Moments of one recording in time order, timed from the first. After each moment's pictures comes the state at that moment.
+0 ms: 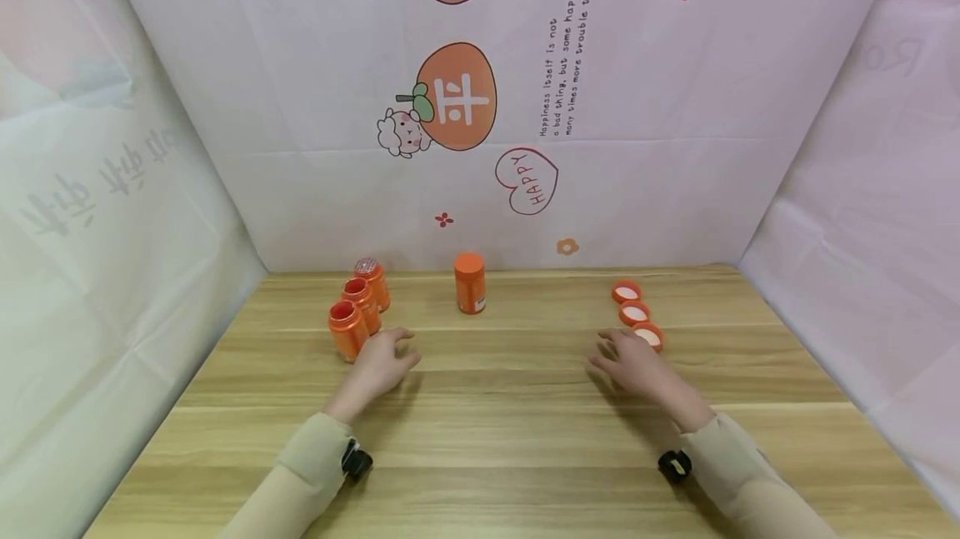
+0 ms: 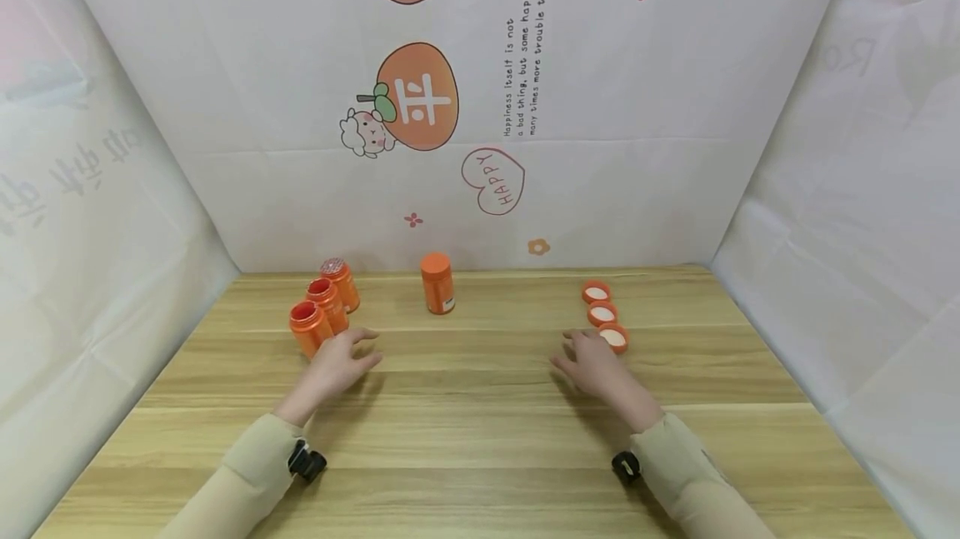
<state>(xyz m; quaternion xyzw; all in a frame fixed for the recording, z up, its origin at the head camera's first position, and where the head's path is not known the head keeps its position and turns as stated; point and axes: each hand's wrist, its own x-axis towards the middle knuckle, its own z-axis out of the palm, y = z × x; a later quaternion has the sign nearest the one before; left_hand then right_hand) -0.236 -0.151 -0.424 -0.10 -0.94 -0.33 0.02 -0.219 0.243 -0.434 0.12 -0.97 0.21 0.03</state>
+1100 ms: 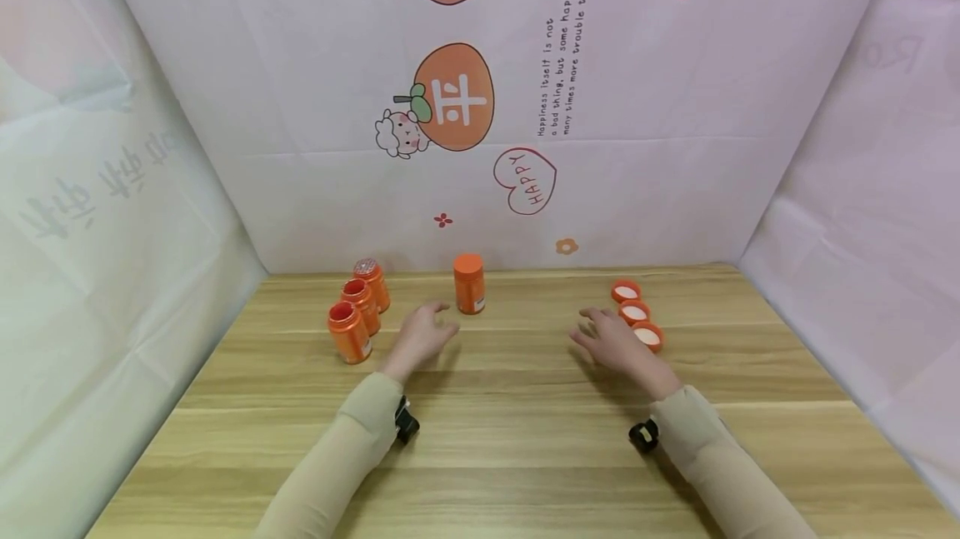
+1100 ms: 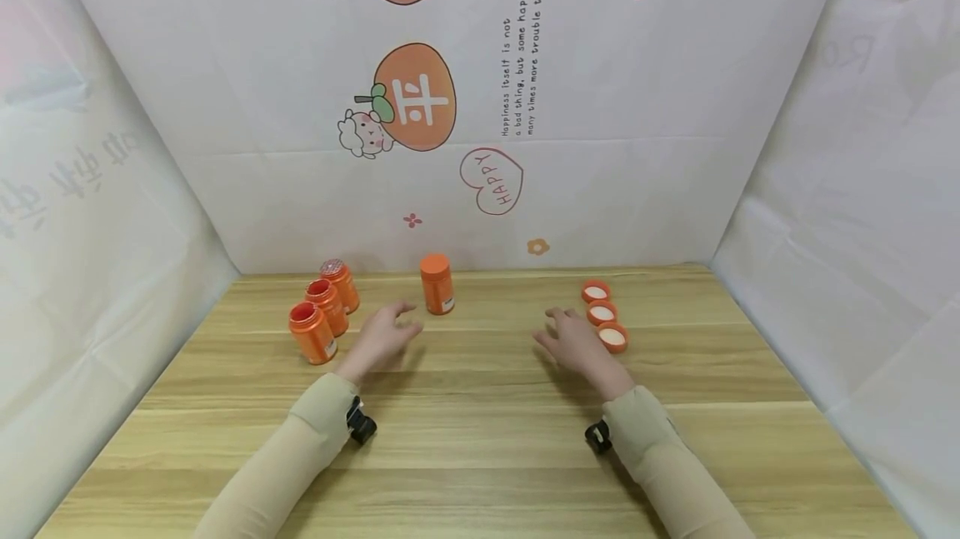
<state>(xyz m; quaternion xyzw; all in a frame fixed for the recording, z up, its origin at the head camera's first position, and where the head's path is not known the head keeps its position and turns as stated) -0.287 -0.094 -0.430 -0.08 -0.92 -0.38 0.00 -0.257 0.231 -0.437 0.11 -0.97 0.23 0.01</state>
